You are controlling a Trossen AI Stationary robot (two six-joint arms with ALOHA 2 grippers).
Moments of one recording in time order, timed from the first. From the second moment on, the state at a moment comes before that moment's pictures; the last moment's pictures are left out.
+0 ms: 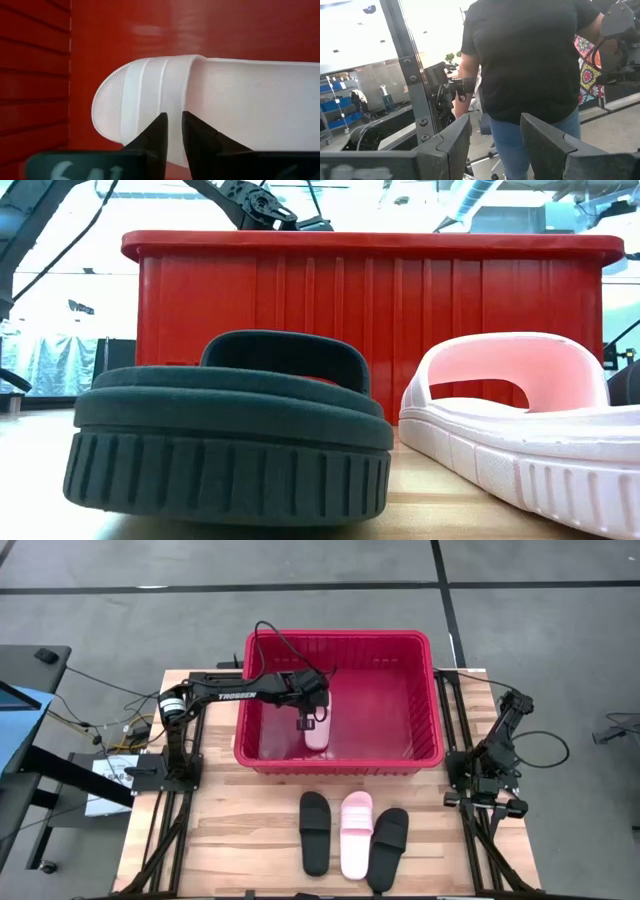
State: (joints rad) left arm 0.38 1.92 1.49 -0.60 -0.19 0.48; right arm 0.90 0.01 0.00 0.18 -0.44 0.29
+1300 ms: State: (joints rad) left arm 0.38 1.73 2.21 -1.01 0.04 0.28; right arm 0.90 0.01 0.00 0.18 -0.44 0.29
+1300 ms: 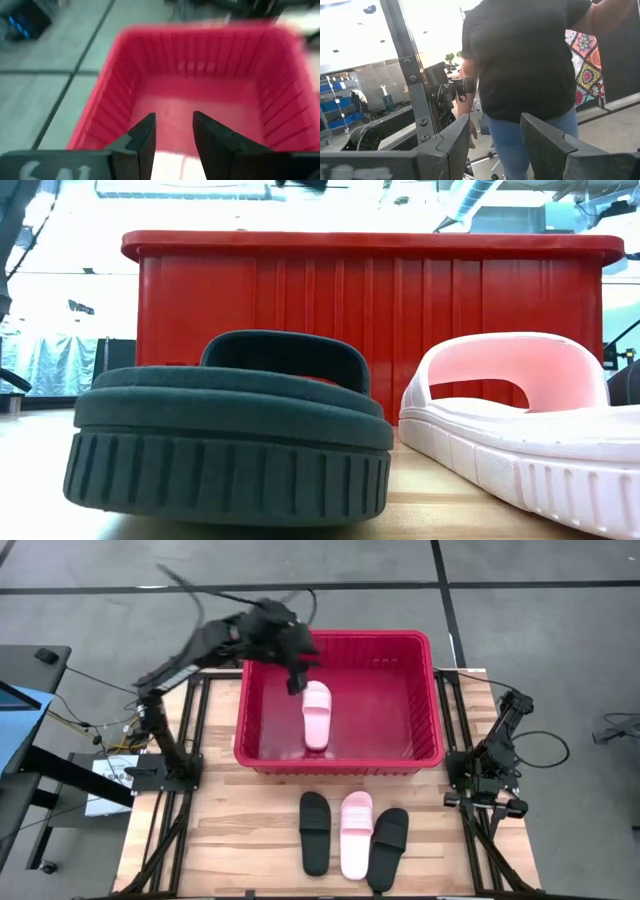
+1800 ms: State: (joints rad) left arm 0.24 1.34 1.88 -0.80 0.00 0.11; right arm 0.90 0.01 0.00 0.18 -0.44 0.29
